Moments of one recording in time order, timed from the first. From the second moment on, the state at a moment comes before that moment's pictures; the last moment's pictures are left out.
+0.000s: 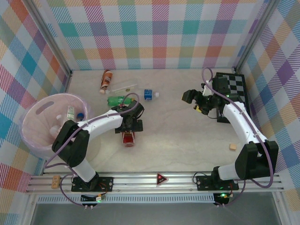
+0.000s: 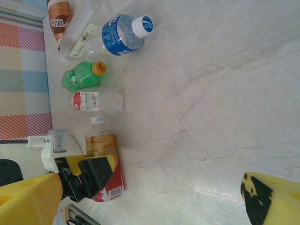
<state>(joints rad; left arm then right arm) -0.63 1.65 1.07 -0.76 -0.19 -0.73 0.12 1.39 1.17 -0.72 -0.59 0.52</state>
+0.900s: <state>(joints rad) -0.68 1.68 1.28 -0.89 -0.22 -0.73 0.12 1.39 1.17 -0.73 -0.58 0.51</state>
